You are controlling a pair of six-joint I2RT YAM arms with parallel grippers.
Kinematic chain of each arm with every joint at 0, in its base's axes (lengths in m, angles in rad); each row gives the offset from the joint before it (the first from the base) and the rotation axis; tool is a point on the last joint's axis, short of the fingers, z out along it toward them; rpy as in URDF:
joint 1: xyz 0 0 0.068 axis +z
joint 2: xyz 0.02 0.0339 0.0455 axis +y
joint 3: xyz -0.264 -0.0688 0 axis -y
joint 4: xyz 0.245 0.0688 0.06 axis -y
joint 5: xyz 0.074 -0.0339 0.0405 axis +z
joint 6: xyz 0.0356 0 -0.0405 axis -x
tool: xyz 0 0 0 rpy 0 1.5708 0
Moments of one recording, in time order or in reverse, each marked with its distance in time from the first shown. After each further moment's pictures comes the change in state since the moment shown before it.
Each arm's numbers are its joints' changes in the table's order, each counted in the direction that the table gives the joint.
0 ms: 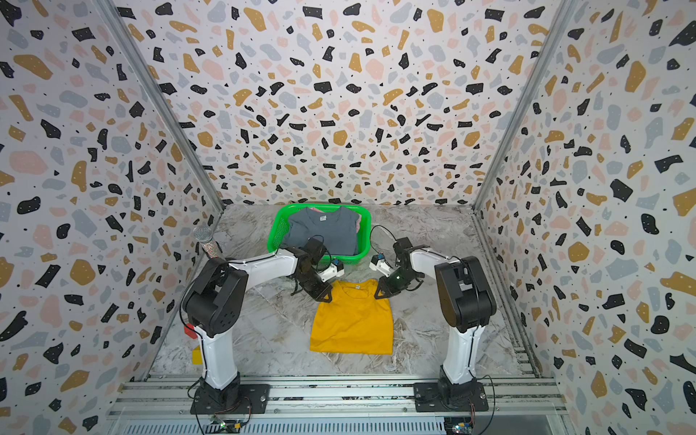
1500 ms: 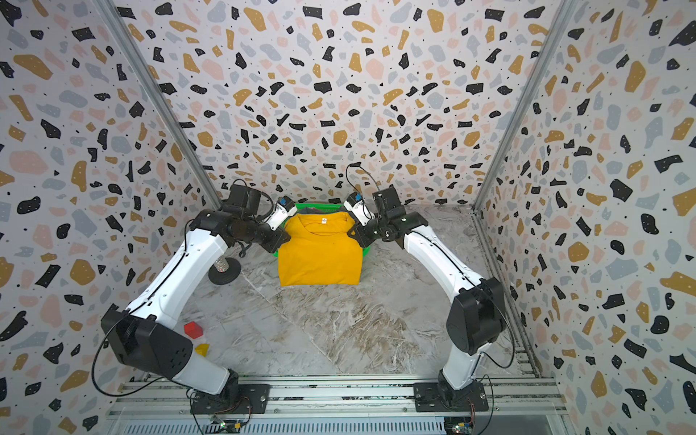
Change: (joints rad) left arm 0.290 -0.359 0.358 -0.228 0.183 -0.148; right arm 0.171 -0.100 0.529 0.106 -0.238 -0.153
